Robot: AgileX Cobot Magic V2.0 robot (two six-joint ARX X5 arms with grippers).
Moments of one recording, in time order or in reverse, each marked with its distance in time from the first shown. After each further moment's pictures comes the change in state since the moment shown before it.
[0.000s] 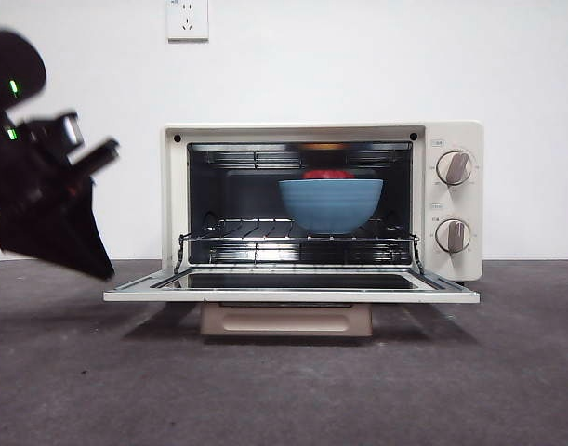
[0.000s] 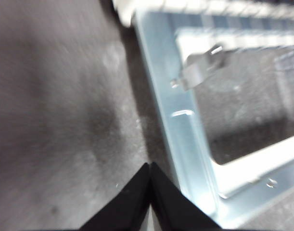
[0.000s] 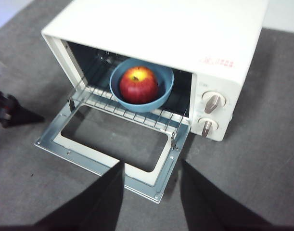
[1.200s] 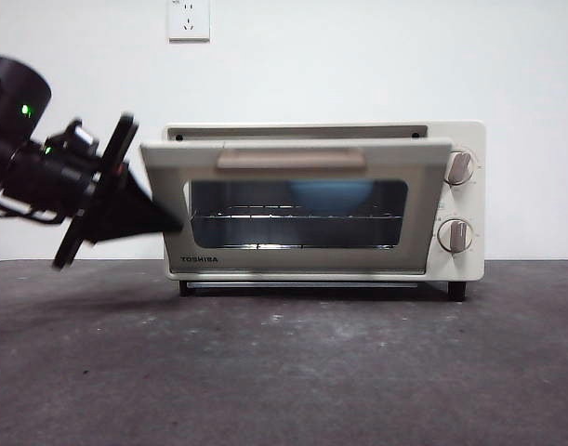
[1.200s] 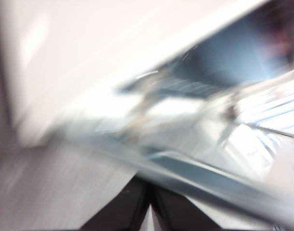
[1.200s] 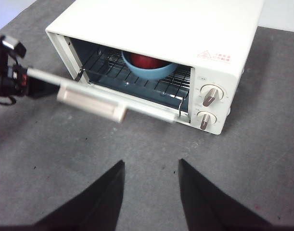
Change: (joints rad) left arm 0.034 0.181 -0.008 0.692 0.349 -0.412; right arm 0.000 -0.047 0.000 -0.050 0.000 0.000
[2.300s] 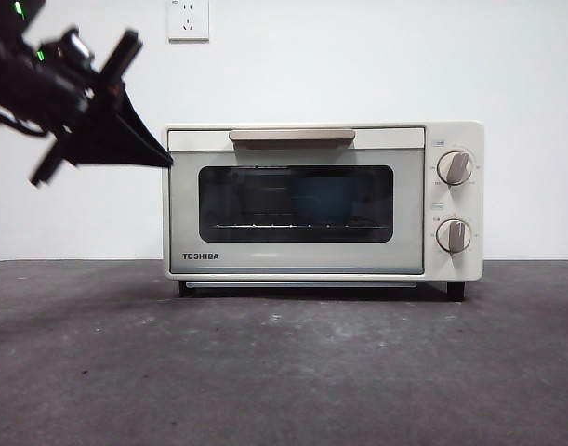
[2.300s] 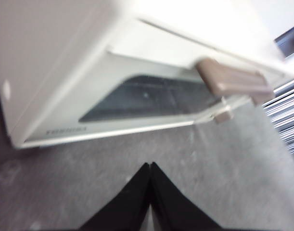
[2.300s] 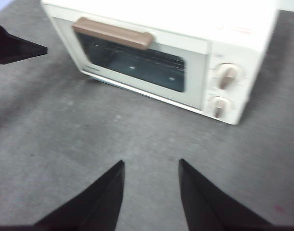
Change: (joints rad) left arm -0.067 -0.328 0.035 -0.430 -0.211 0.163; right arm 0.000 -0.064 -0.260 0.196 -0.061 -0.013
